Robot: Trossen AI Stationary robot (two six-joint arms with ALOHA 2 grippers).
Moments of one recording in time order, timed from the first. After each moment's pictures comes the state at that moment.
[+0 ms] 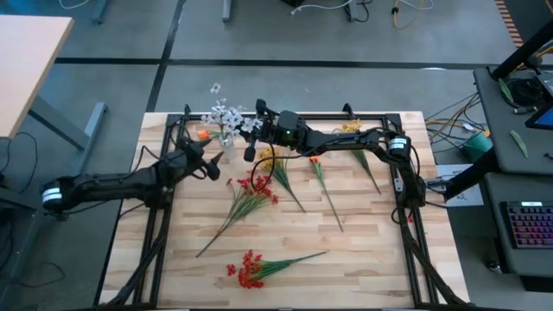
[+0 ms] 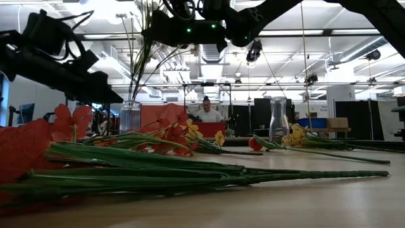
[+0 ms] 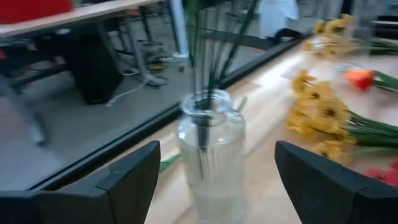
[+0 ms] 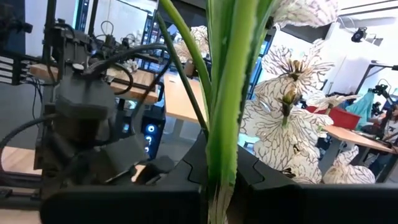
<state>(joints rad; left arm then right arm) 0.38 0.64 0.06 0.31 -0.44 -0.01 -0.26 2.10 1.60 0.64 -0.08 -0.31</state>
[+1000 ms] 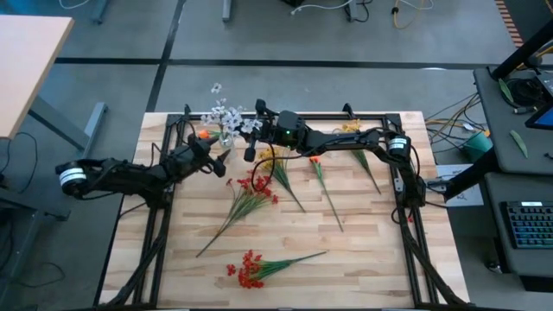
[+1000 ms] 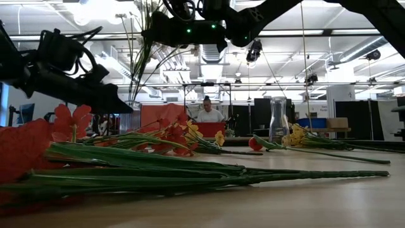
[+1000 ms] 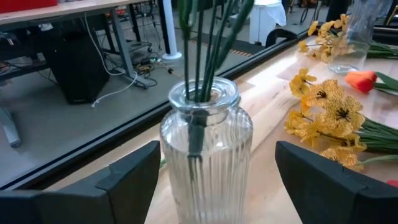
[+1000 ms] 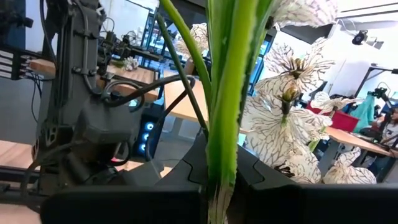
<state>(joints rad) 0.52 1.13 0.02 0.88 -0.27 0.00 -0.26 2.10 1.60 0.64 -0.08 -0.33</state>
